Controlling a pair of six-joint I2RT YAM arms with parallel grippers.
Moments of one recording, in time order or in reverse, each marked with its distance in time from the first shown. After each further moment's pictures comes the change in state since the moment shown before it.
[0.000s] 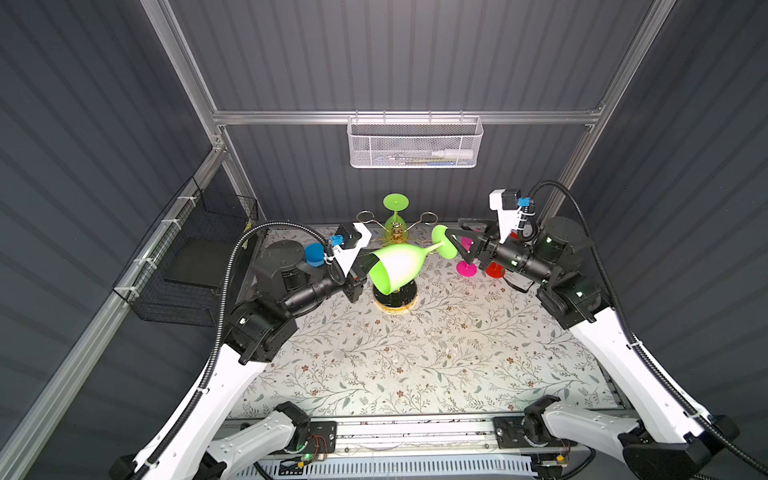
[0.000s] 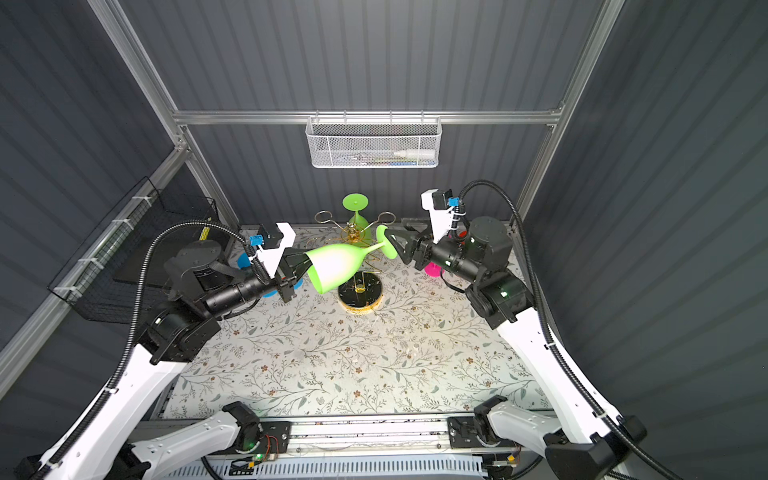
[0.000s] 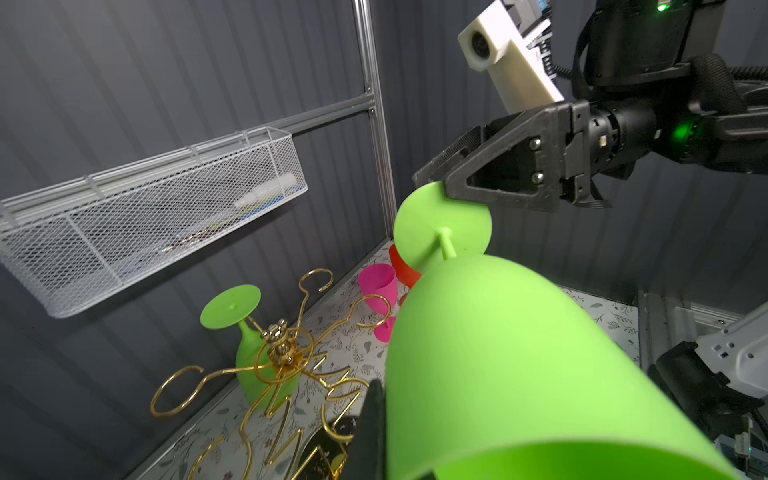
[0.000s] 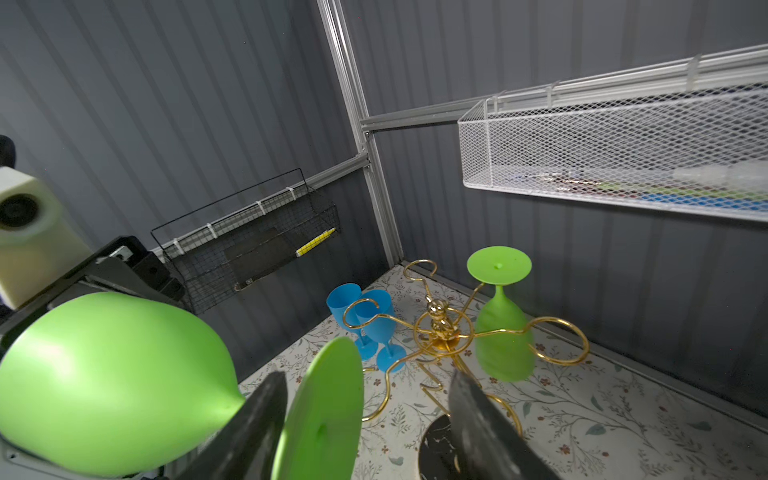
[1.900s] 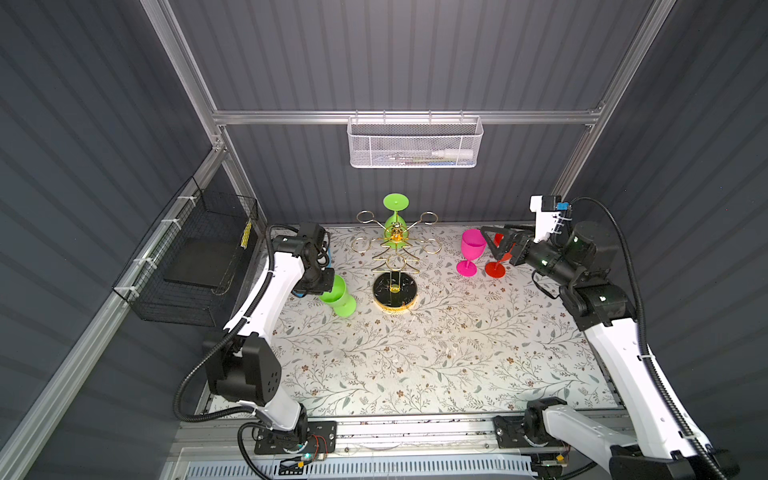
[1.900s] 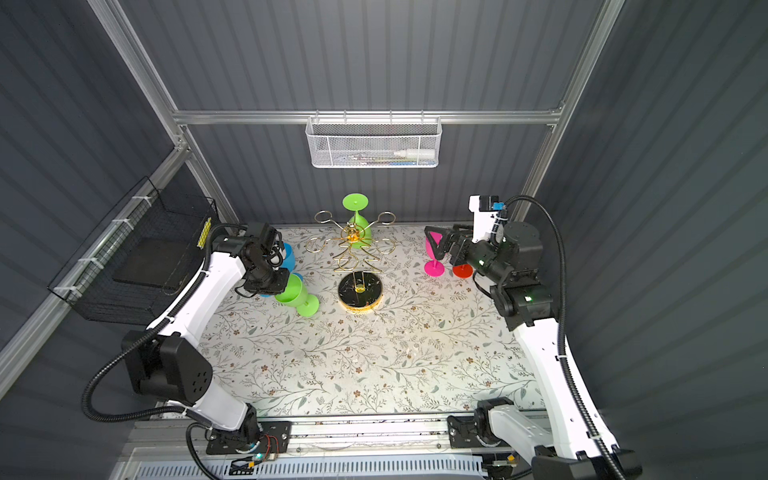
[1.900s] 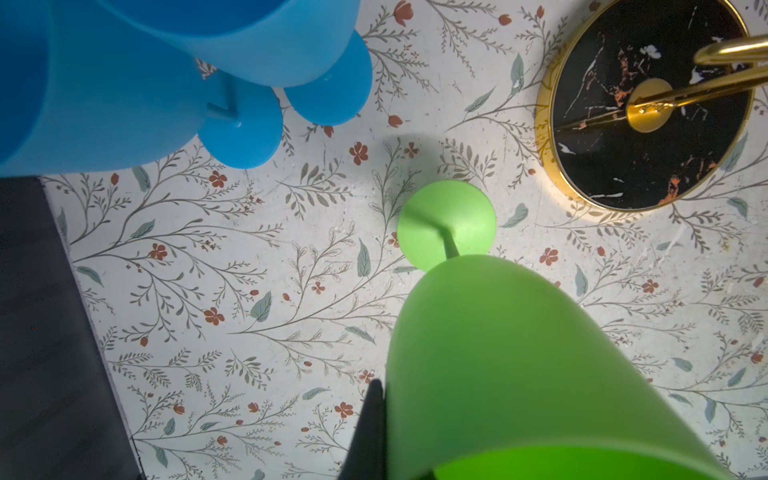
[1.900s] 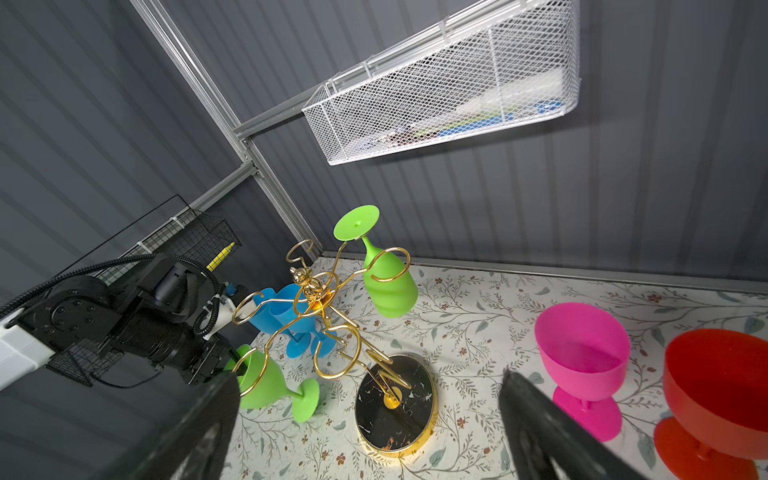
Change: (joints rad) left arm 0.415 0.658 0.153 -0.715 -0.308 -0.233; right arm -0.309 -0.048 -0.081 -0.134 -0.015 0.106
